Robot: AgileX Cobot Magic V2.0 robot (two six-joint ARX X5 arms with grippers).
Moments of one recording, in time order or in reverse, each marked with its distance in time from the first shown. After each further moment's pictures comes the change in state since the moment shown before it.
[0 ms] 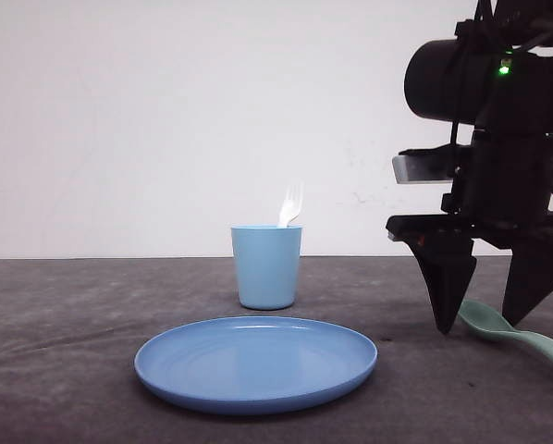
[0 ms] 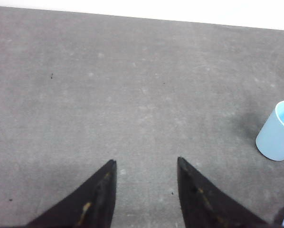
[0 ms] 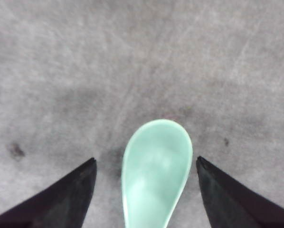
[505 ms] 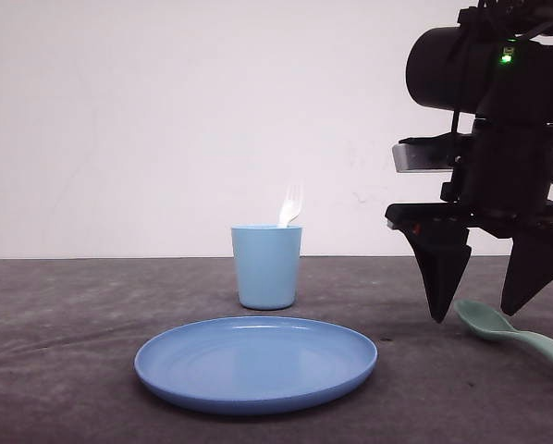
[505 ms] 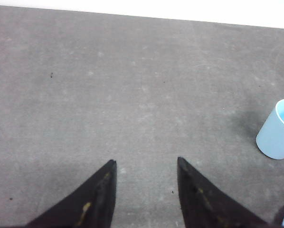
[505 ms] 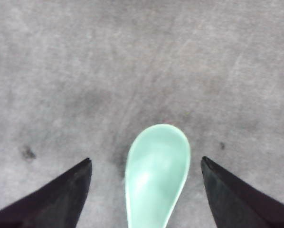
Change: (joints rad) left arm 0.000 0.000 0.000 -0.005 0.000 0.003; right arm 0.001 -0.030 0.000 0.005 0.004 -0.001
